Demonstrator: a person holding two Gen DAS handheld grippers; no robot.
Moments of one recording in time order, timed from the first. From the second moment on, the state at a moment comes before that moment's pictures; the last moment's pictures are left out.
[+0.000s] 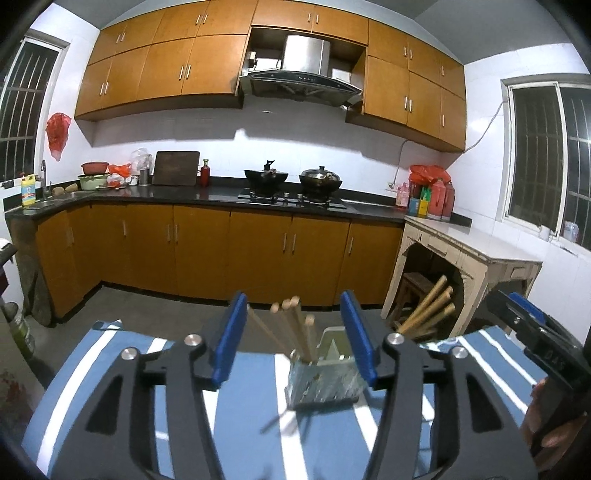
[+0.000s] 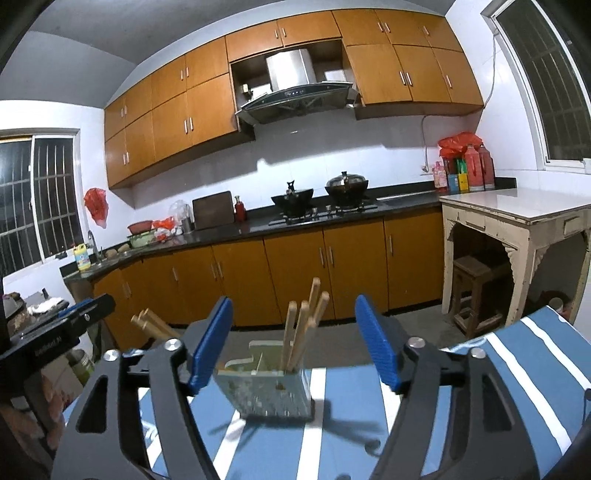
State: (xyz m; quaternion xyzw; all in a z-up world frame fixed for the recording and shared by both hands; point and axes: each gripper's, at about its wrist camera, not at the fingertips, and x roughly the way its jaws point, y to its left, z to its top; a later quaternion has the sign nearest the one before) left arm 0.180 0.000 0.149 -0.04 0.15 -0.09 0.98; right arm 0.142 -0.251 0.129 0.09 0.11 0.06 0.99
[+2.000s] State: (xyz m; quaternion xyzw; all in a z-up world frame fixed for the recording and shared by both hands) left arm 0.015 0.020 -0.013 0.02 0.16 -0.02 0.99; right arm 0.007 -0.203 -0.014 0.02 0.17 -0.01 0.99
